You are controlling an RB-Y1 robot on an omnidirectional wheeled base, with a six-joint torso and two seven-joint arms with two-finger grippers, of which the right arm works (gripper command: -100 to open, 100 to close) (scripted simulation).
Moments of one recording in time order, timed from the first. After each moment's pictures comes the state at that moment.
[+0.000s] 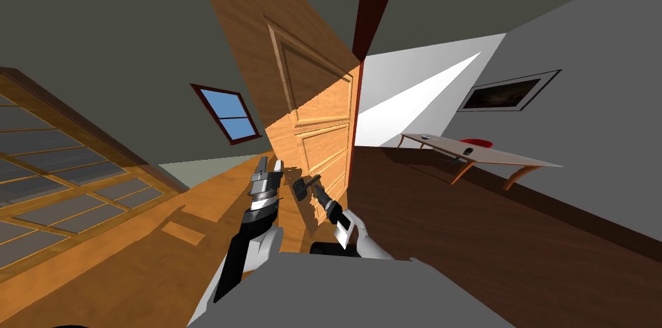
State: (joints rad) arm -0.24 -0.02 0.80 -1.07 0.01 -0.33 -0.14
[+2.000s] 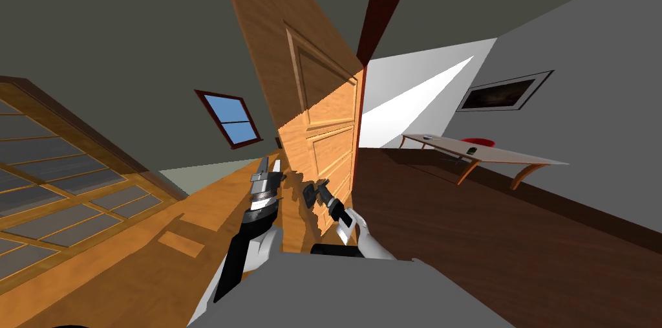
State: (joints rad) arm -0.24 -0.02 0.75 -1.08 0.00 -0.32 -0.13
